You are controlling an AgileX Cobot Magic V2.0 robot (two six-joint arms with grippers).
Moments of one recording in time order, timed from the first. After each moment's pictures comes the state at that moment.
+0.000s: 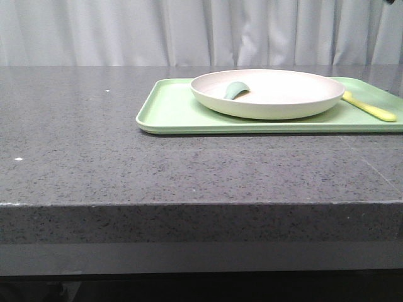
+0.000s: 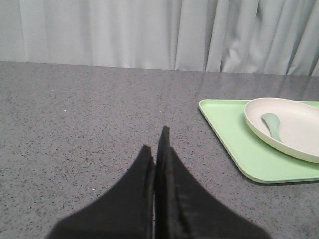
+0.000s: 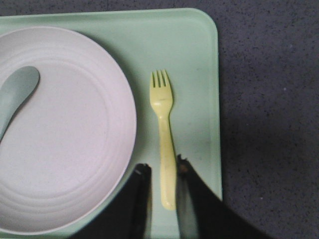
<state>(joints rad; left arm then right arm) -0.19 0.29 -0.45 -0.09 0.36 -0.02 0.01 1.67 -1.77 0.09 1.15 0.08</state>
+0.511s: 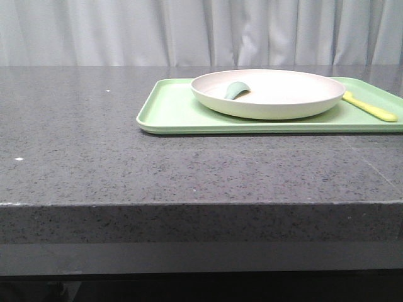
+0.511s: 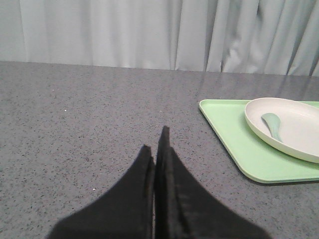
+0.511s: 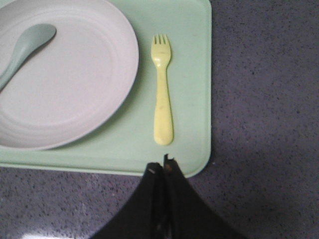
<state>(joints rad) -0.19 0.29 -0.45 -0.09 0.36 -0.02 0.02 1.10 -1.02 0.09 0.74 -0.02</state>
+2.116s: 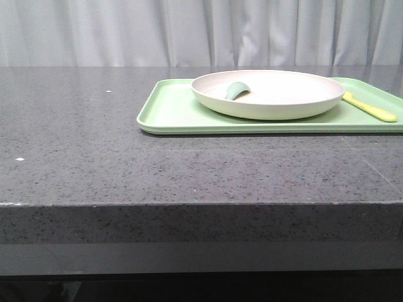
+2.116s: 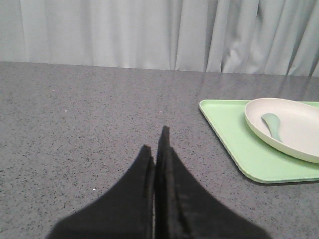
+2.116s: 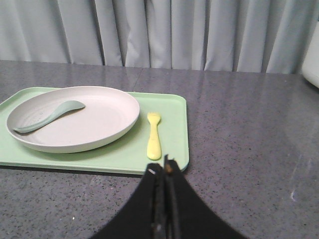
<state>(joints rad) -0.19 0.29 -0.45 -0.09 0.36 -0.02 0.02 0.09 -0.30 0.09 0.36 -0.06</state>
